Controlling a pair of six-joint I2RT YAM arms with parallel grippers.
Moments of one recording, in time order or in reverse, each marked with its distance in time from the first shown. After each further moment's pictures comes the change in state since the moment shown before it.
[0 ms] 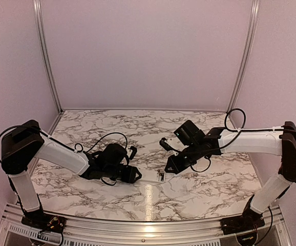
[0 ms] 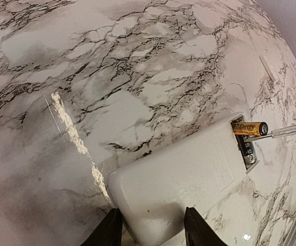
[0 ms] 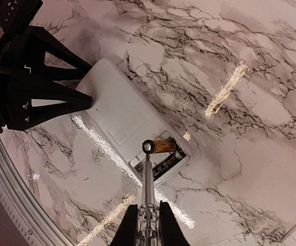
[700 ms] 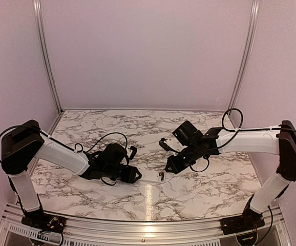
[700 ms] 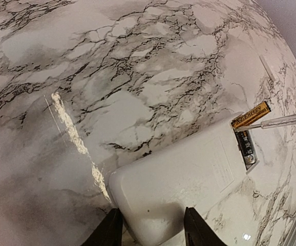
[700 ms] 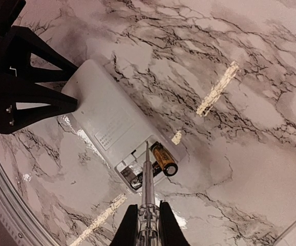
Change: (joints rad) left arm 0.000 0.000 0.000 0.000 0.000 0.001; right arm -0.004 0.026 0.014 0.000 0.046 -0.021
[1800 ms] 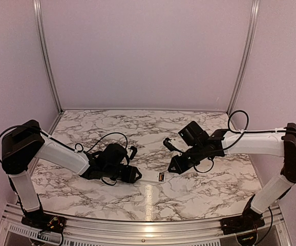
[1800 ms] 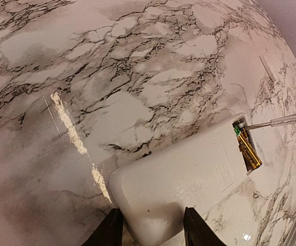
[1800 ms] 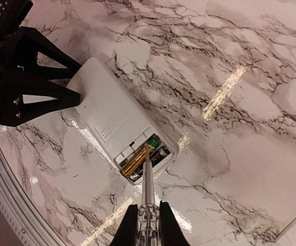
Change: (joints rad) left arm 0.000 0.003 0.003 0.000 0.000 0.000; right arm -0.036 -0.060 -0.069 0.040 -0.046 -0.003
